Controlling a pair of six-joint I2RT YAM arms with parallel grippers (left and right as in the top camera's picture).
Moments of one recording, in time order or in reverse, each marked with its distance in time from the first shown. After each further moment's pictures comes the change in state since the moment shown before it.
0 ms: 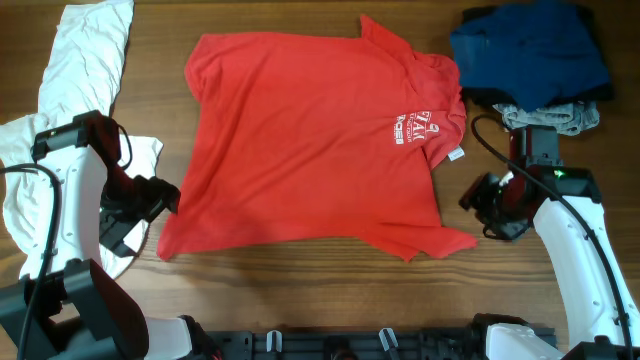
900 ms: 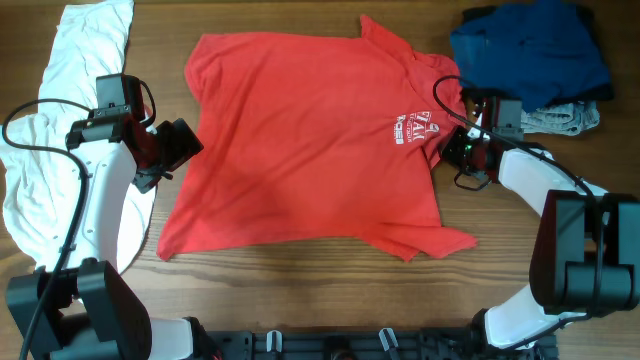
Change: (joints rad) left arm -0.156 0.000 -0.004 0.503 0.103 0.164; right arm 0.032 0.500 0.006 0.782 -0.104 -0.082
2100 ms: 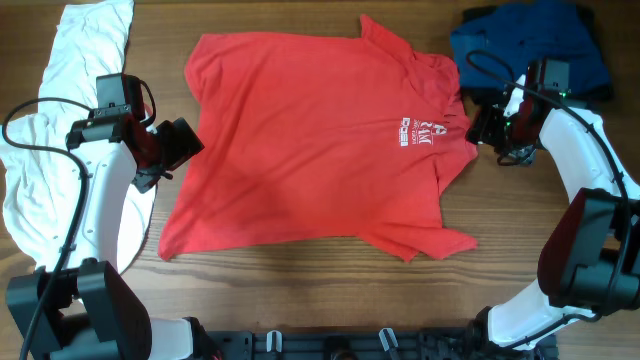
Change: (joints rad) left arm 0.000 0.000 0.000 0.003 -0.004 0.007; right arm -0.128 0.023 0.380 -0.605 0.065 -0.312
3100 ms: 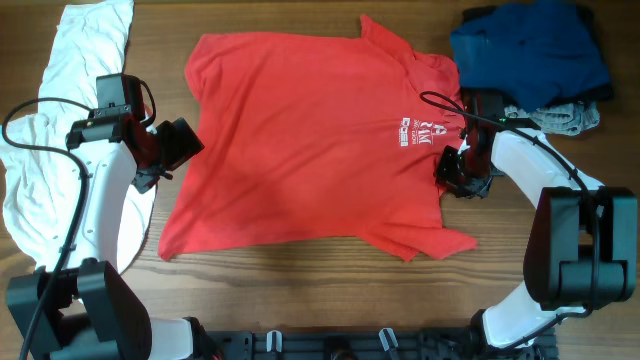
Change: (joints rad) left arm 0.000 0.000 0.000 -0.001 -0.004 0.000; right arm 0.190 -0.001 -0.223 0.045 0.034 0.251
